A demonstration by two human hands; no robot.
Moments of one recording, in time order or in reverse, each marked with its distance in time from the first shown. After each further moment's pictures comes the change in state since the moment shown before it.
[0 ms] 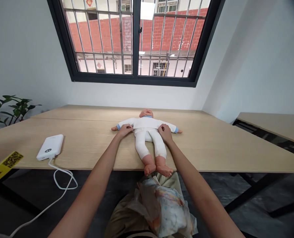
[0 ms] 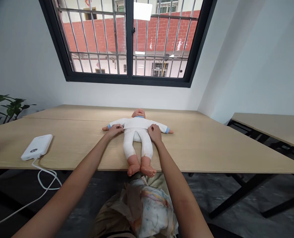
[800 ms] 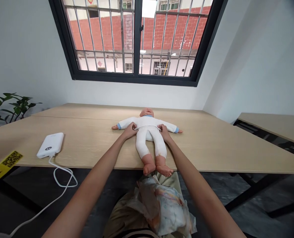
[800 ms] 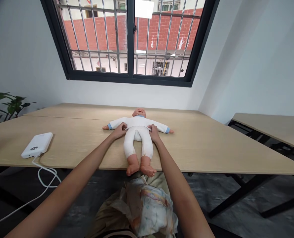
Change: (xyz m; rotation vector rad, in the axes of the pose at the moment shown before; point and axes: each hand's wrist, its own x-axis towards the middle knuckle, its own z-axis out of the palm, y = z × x) left_hand -0.002 0.000 0.026 0.104 -0.003 0.111; right_hand 0.000 0.024 0.018 0.313 -0.122 0.095
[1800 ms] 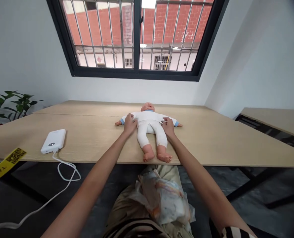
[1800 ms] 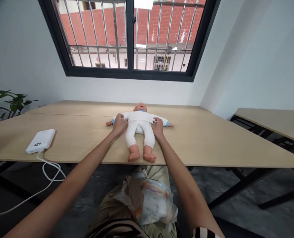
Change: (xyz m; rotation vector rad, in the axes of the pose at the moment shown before) left_hand -0.004 0.045 0.003 0.238 0.376 0.017; right_hand 0.002 -0.032 -0.013 -0.196 0.226 0.040
